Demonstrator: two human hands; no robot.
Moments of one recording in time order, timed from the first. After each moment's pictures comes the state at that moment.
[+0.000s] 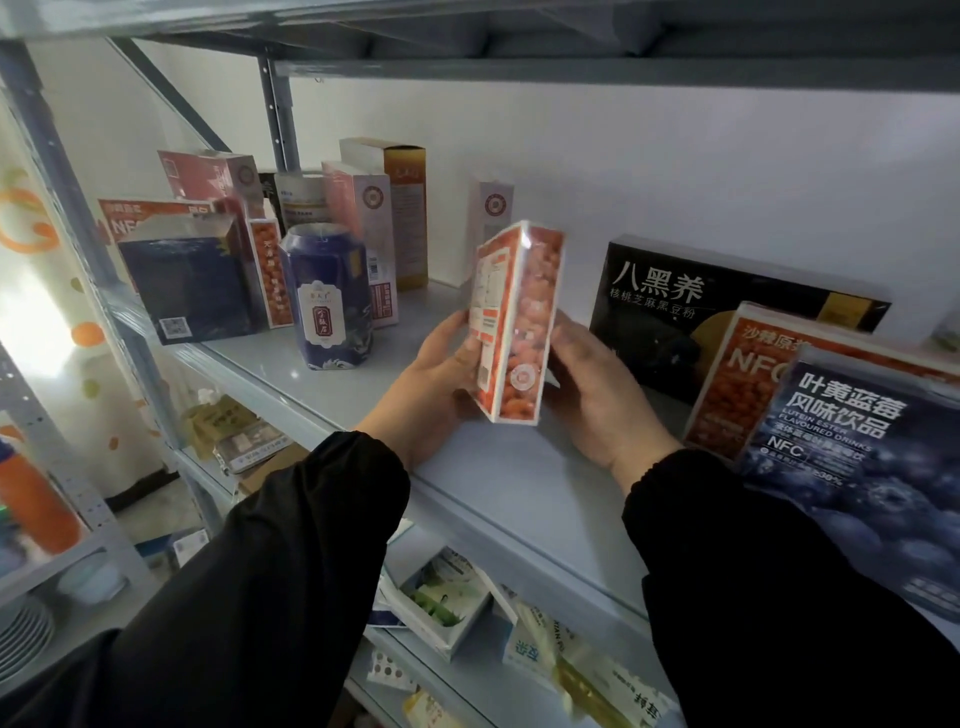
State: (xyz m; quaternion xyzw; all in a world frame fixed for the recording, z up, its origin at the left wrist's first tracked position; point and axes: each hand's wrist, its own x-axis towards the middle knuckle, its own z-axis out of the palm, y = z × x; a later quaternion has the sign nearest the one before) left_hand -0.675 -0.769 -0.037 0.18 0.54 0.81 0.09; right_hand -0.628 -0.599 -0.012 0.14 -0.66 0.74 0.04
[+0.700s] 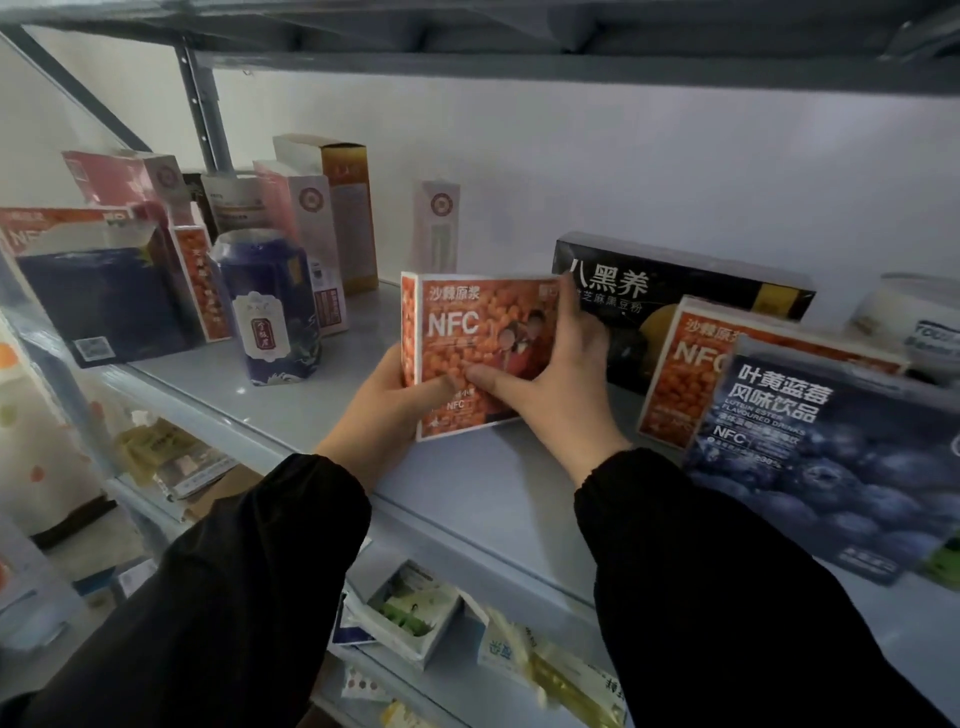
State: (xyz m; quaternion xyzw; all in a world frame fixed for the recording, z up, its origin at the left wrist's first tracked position) left_hand -0.676 -0.769 -0.045 0.23 0.58 0.77 0.10; right_hand -0.623 -0.588 -0.011 -0.02 -0.86 0.43 0.28
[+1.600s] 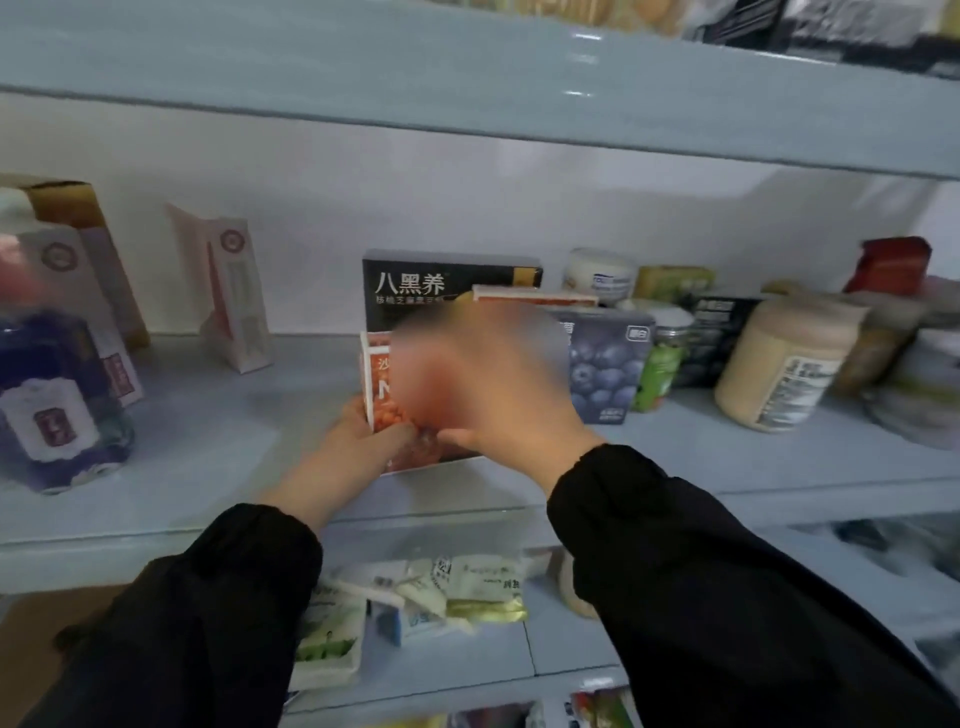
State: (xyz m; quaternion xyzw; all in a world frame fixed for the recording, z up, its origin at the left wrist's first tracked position) left_hand -0.652 -0.744 -0.037 0.35 0.73 0.54 0.21; right_hand -0.512 -0.597 0.017 -0.14 -0.96 -0.04 0.24
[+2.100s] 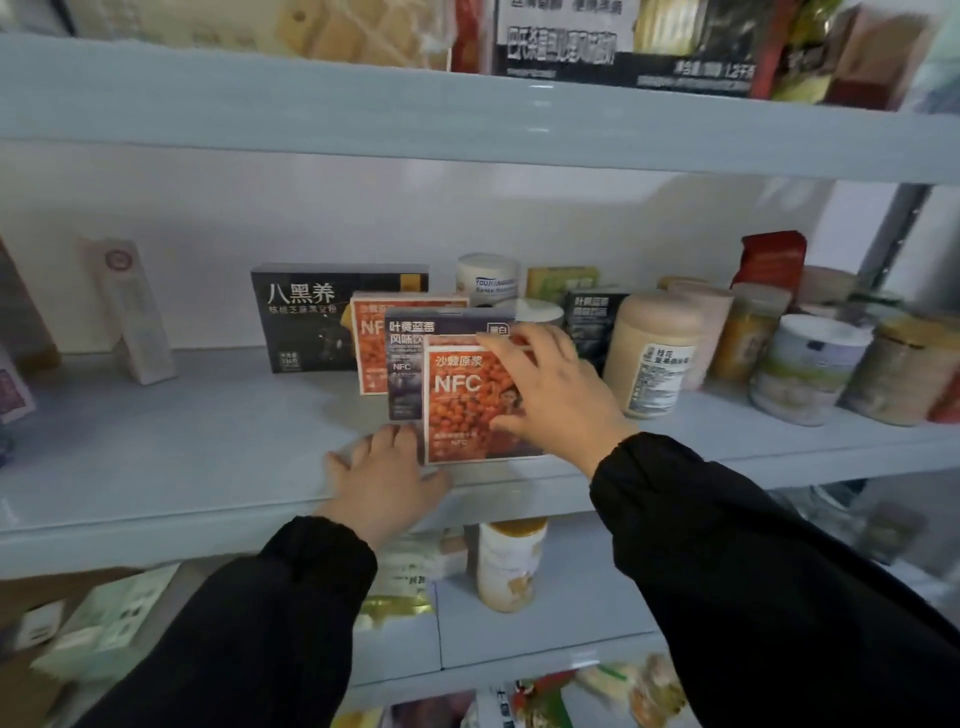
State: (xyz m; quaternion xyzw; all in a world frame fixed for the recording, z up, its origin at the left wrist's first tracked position) left_hand -0.486 -0.647 -0.038 0.42 0.89 0.16 0.04; right_hand -0.340 -0.490 0.034 -0.21 -0.95 -0.08 0.23
